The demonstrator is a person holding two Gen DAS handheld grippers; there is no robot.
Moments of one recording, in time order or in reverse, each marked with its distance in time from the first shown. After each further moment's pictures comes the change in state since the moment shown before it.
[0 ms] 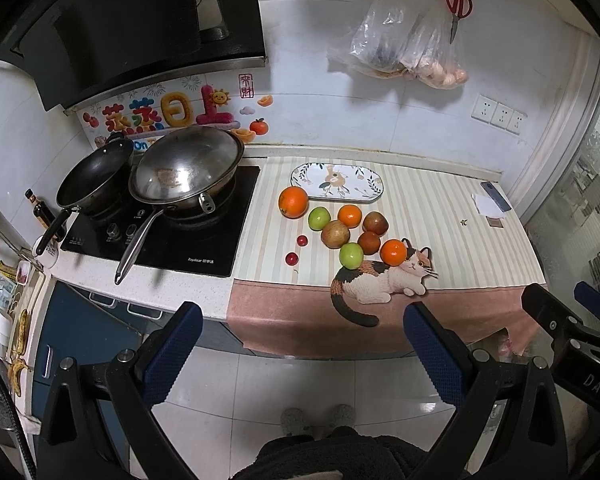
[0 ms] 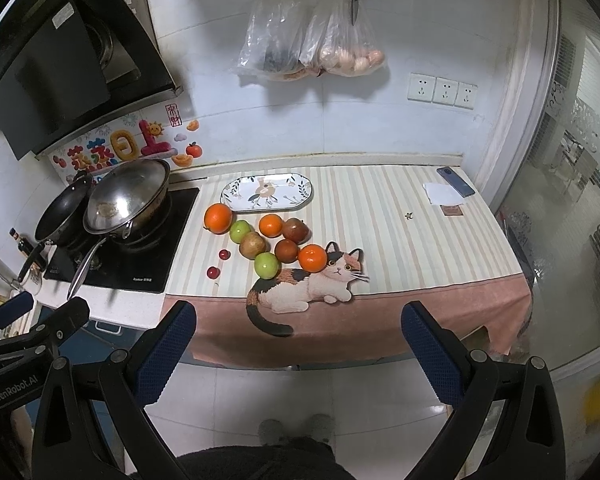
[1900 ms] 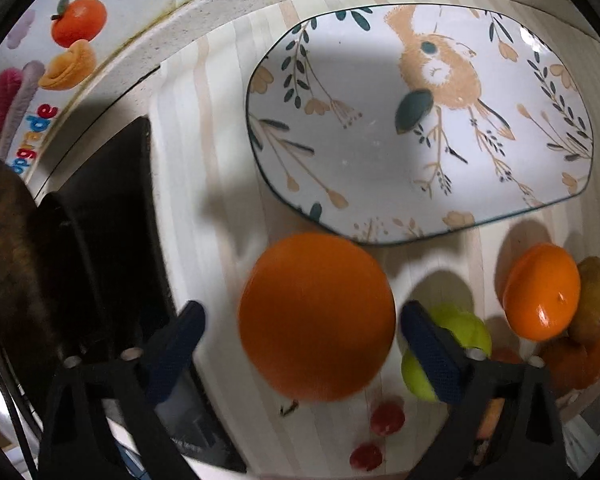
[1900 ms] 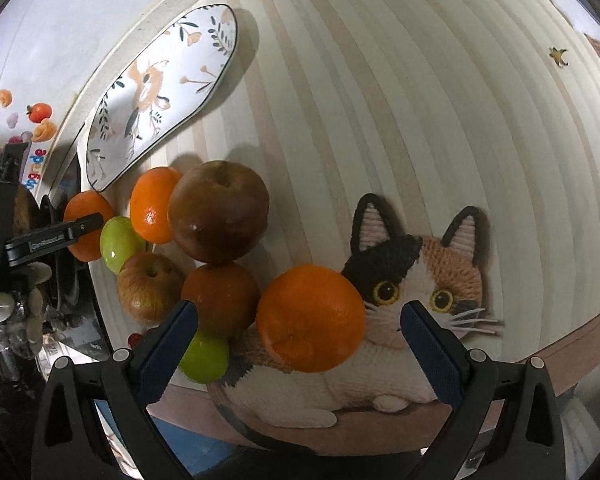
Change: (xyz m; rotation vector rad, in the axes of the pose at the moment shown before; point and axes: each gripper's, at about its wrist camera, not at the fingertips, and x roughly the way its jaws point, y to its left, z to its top) left arm 0.561 -0.007 0.183 0.326 0.634 0.114; right arm 0.541 -0.059 0.058 0.364 0.682 0.169
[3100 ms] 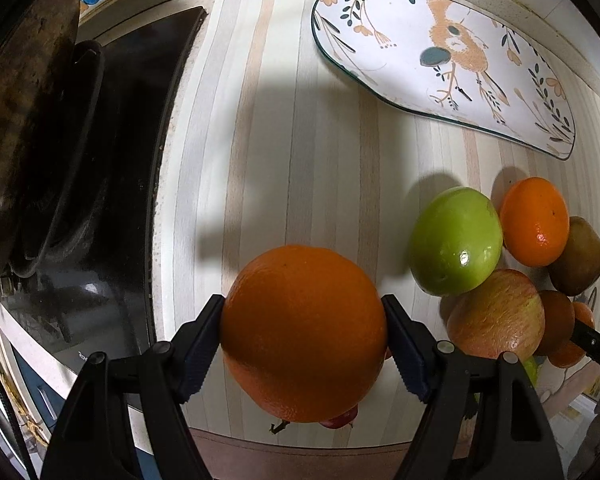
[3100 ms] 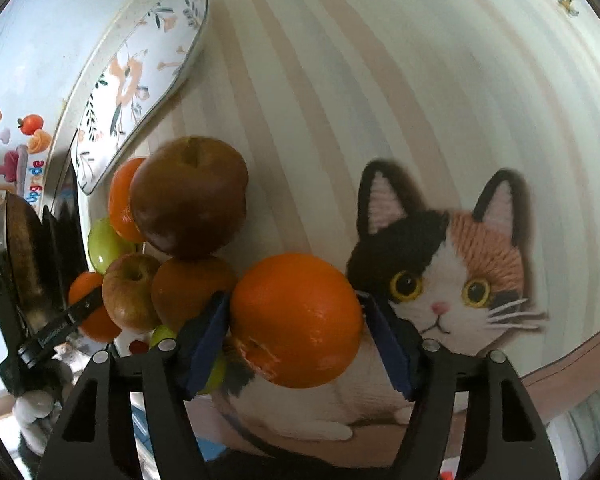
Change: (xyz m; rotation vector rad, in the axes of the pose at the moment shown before) left arm 0.008 0.014 -0.097 -0.271 0.001 -0.116; right arm 0.031 -0.001 -0.006 0.046 0.020 0.075
